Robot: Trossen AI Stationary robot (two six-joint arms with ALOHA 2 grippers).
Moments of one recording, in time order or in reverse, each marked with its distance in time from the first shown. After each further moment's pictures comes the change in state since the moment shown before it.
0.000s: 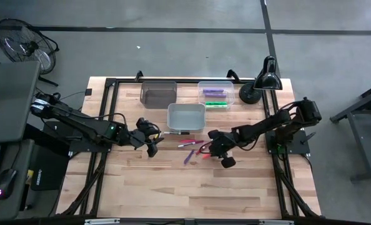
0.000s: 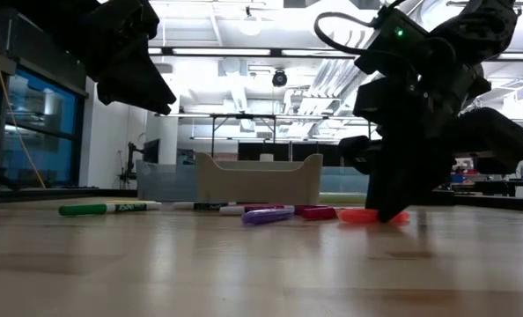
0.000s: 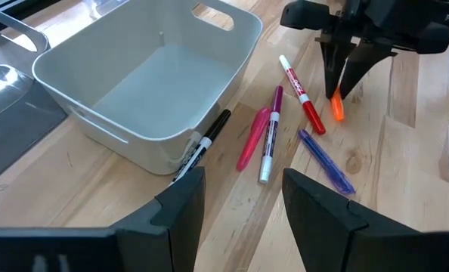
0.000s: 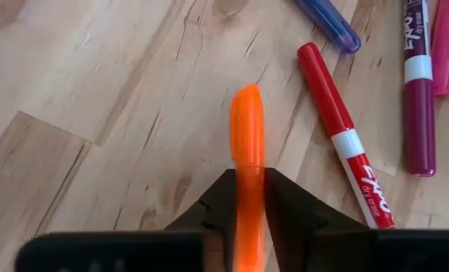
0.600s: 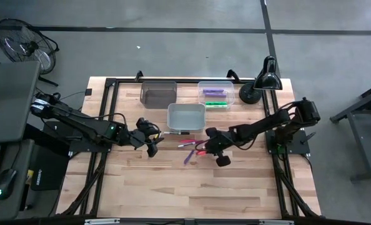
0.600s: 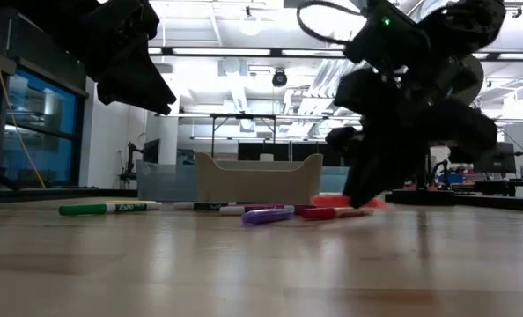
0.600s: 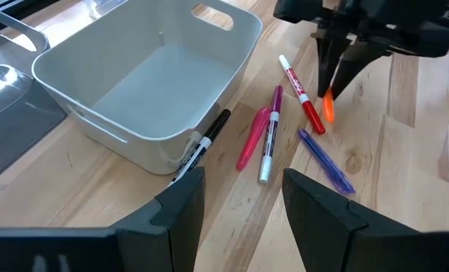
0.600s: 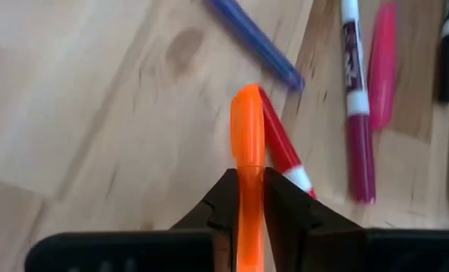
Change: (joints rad) left arm 0.000 0.000 0.000 0.000 0.001 0.000; right arm 0.000 0.004 0.065 -0.013 0.057 0.056
